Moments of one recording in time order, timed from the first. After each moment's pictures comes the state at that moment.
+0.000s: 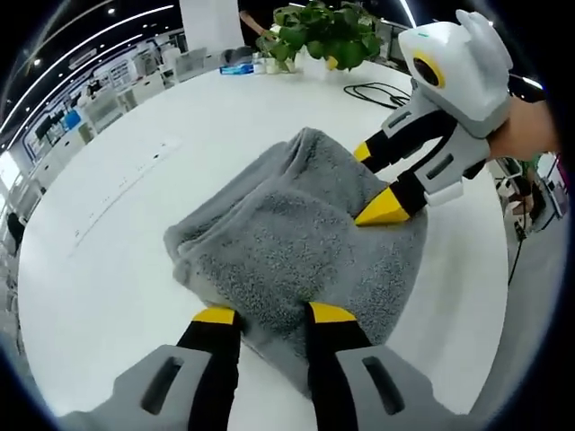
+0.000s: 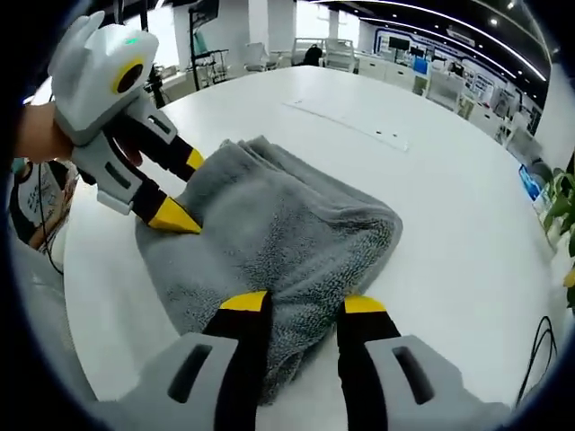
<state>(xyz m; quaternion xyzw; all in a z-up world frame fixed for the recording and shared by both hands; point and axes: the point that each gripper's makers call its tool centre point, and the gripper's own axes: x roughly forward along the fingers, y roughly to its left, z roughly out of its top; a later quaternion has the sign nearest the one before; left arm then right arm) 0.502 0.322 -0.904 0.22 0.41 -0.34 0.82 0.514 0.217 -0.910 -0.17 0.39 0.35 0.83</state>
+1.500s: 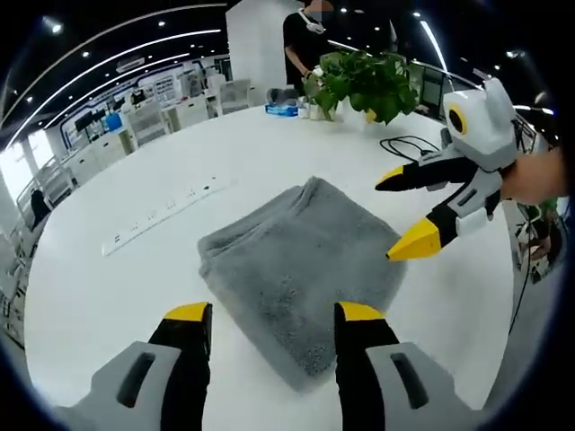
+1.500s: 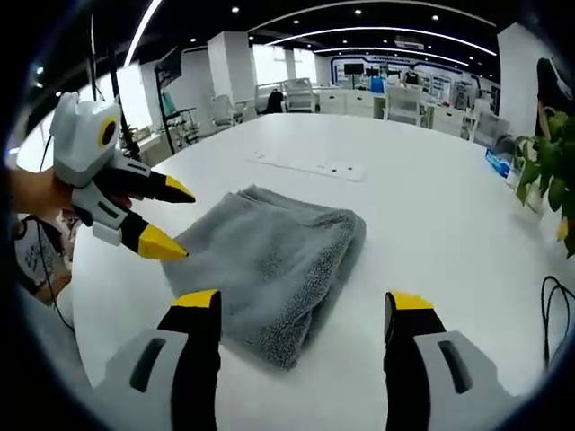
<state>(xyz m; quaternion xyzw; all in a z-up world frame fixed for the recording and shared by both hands) 0.515 0.339 -0.852 0.15 0.33 -0.28 0.89 0.517 0.195 -0.864 -0.06 0.32 0.31 0.90</state>
